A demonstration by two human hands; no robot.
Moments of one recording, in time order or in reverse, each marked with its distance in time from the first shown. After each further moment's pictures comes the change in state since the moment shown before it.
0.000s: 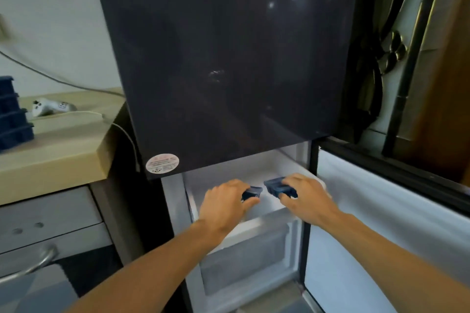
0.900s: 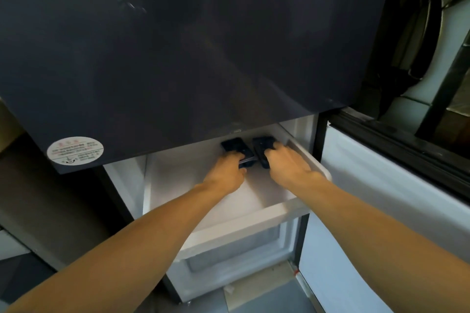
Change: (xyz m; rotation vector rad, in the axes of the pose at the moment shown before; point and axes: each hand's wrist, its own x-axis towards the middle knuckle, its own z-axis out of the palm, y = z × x) left_hand 0.126 -0.015 0.129 -0.201 -0.272 -0.262; right_hand 0.123 0.058 0.066 -0.383 -0.232 -0.055
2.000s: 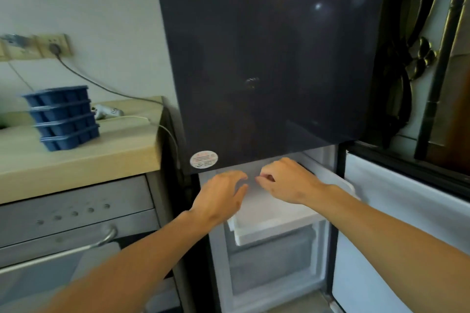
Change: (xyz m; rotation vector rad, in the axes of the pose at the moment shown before) left_hand -0.209 -0.051 -0.162 0.149 0.268 0.262; right_hand -0.139 -0.162 -0.139 0.306 0.180 -0.244
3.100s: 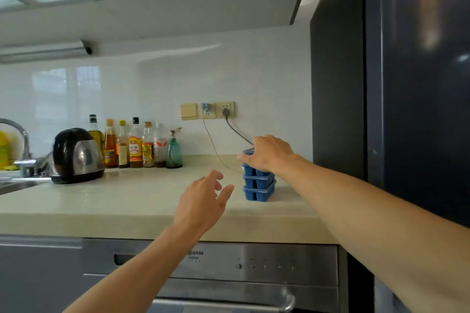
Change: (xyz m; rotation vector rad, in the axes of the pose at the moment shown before) left_hand -0.142 -0.256 -0.290 0.205 0.563 -0.447; right_hand 0.247 -0.408 -0.018 -0.077 0.214 -0.180
